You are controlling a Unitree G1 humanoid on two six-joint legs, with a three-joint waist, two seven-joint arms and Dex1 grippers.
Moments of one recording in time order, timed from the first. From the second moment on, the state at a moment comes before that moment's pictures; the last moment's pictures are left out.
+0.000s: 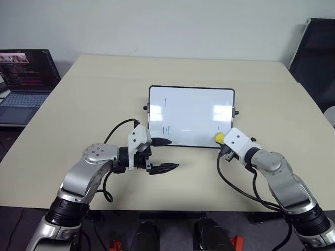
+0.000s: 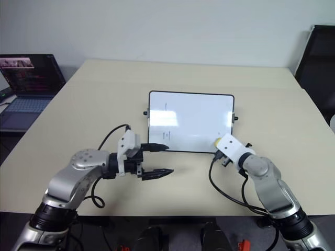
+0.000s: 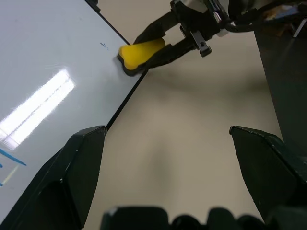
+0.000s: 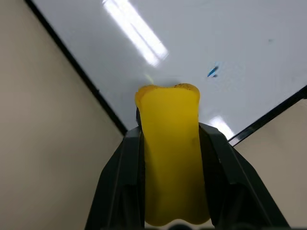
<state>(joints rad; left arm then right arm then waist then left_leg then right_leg) -0.32 0.64 -0.12 -0.23 -0.43 0.45 -1.06 -0.29 -0.61 0.28 -0.41 -0.18 0.74 0.50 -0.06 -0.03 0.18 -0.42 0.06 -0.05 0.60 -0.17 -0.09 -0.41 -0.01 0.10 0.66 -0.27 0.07</state>
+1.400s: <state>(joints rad) -0.21 0.59 0.11 -0.26 -0.47 0.49 -0.79 -0.20 -0.44 0.17 -0.53 -0.02 0.58 0.56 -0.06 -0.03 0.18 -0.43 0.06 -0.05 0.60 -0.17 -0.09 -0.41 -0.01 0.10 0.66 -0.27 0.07</state>
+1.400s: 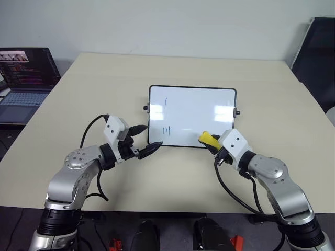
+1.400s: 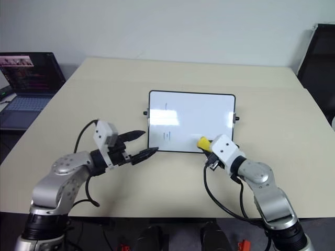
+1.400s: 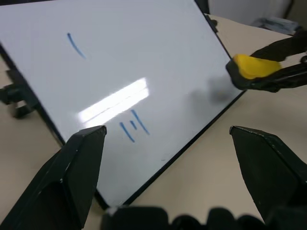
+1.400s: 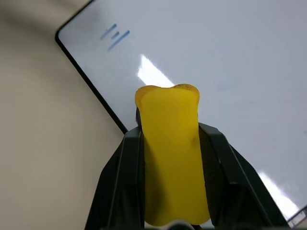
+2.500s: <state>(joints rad) -0.31 0.61 0.16 -0.33 -0.46 0.63 -0.62 -0.61 -0.35 0.24 -0.18 -0.02 0.48 0.54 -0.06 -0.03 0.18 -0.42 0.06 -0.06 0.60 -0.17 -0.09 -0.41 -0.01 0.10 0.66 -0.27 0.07</state>
